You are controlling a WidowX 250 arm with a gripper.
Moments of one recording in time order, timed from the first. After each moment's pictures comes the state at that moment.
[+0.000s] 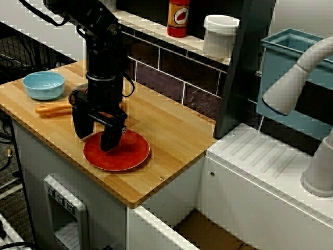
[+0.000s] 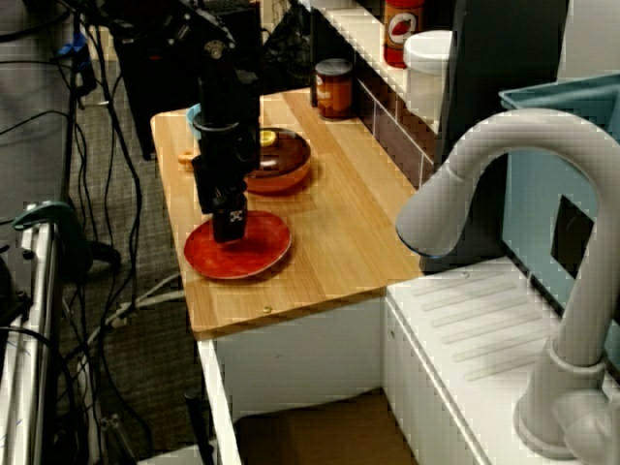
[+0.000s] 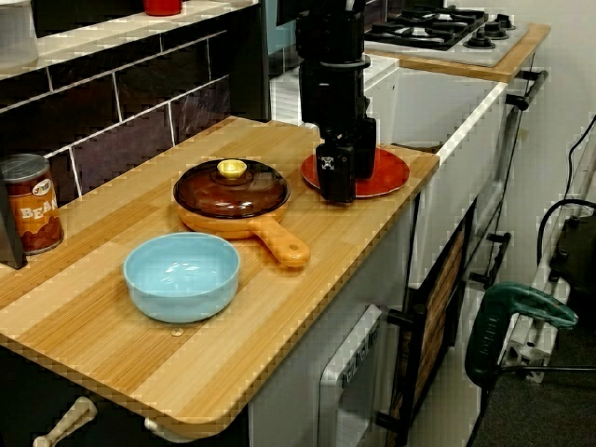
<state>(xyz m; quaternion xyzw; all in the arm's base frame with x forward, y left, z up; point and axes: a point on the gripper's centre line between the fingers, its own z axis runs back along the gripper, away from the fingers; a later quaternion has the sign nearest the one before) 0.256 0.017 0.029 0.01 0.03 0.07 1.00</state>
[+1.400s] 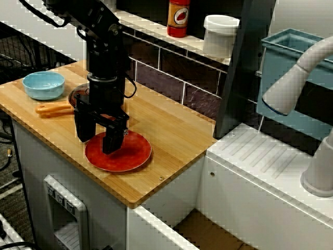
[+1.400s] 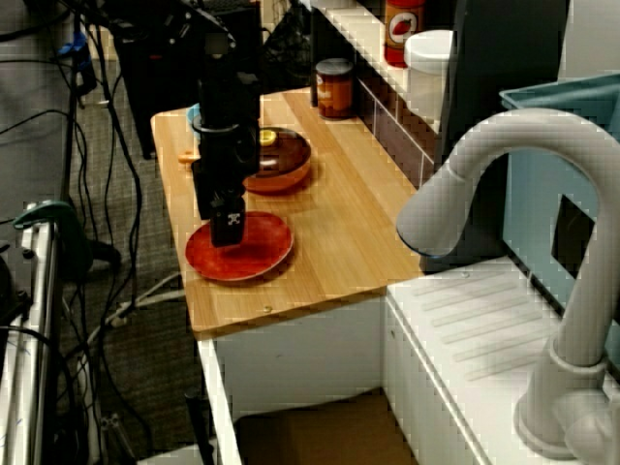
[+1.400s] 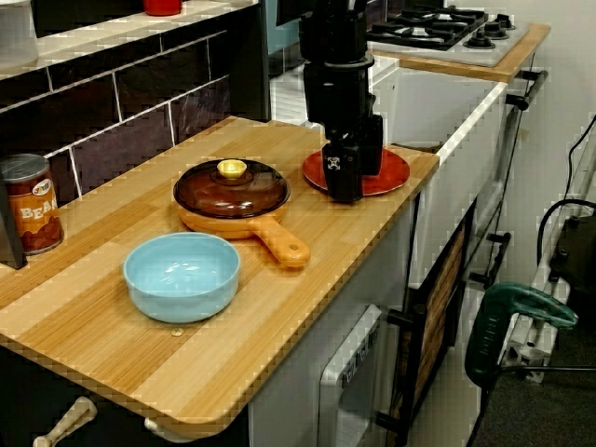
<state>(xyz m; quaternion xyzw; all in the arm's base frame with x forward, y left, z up) 0.253 0.009 0.029 -0.01 0.04 0.06 1.00</state>
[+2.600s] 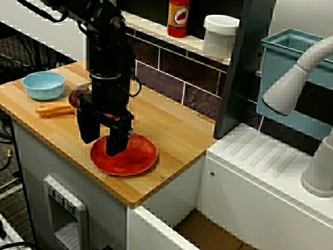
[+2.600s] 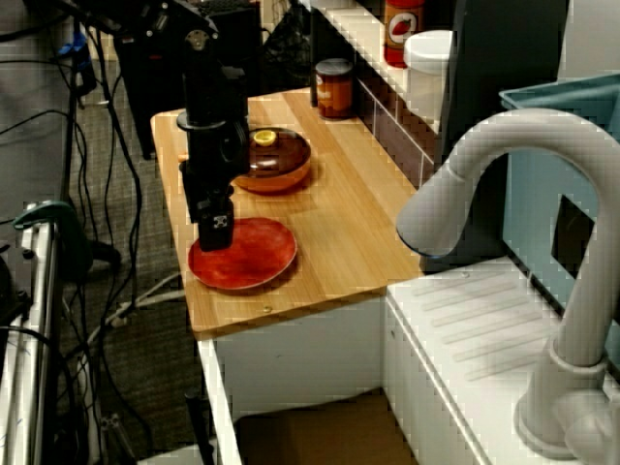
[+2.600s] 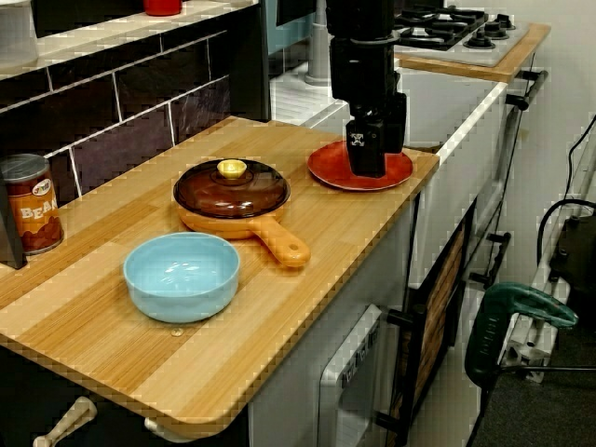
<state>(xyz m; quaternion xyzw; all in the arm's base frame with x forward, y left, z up) 0.242 -0.014 0.044 -0.02 0.03 0.04 1.00</state>
